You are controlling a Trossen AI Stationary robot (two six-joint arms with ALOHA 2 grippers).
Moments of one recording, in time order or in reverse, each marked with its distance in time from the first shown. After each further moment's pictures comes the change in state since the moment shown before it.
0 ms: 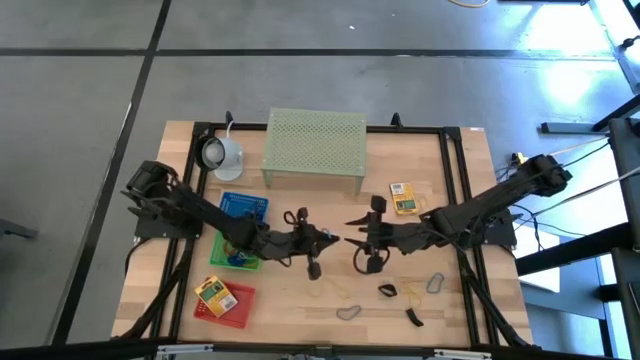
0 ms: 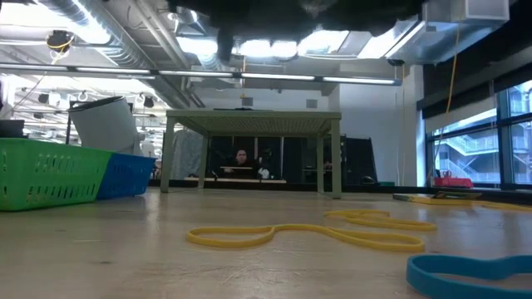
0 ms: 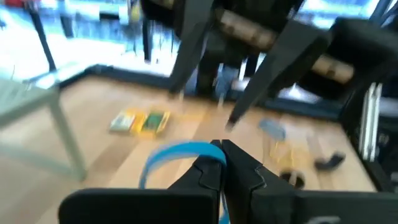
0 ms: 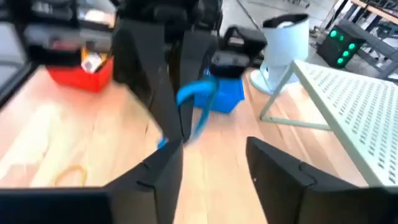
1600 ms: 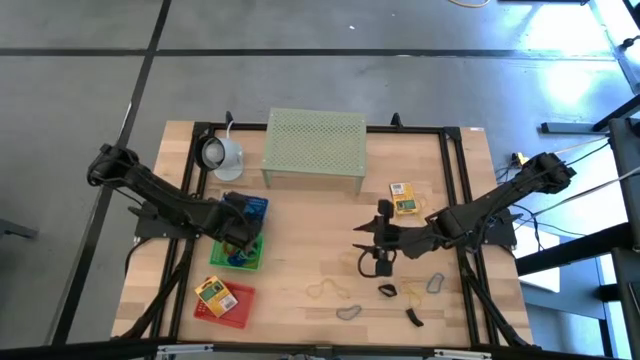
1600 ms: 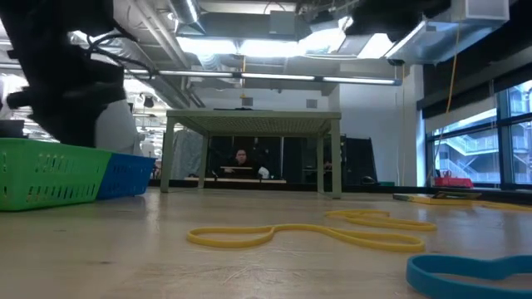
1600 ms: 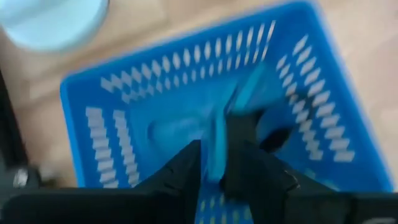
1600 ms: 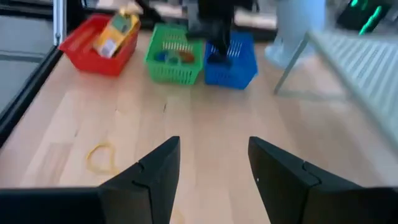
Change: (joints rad) left arm -0.003 -0.404 -0.268 -1.481 0.120 -1.258; right arm 0.046 -0.051 0.000 -0.158 -0.023 0.168
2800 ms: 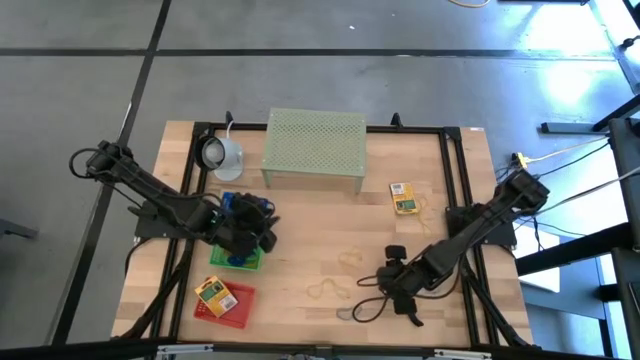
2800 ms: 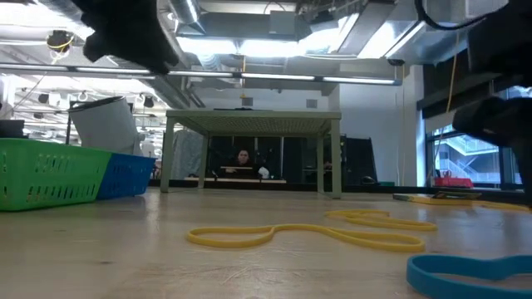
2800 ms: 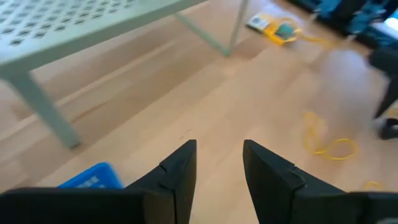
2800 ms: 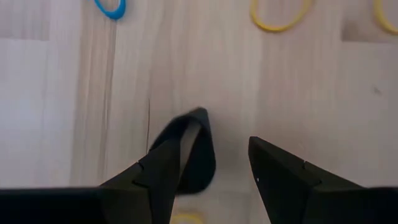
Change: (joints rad) left arm -0.095 -0.063 0.200 0.337 -0.313 0.439; right arm 0.205 0.332 -0.001 -0.317 -0.393 0.417
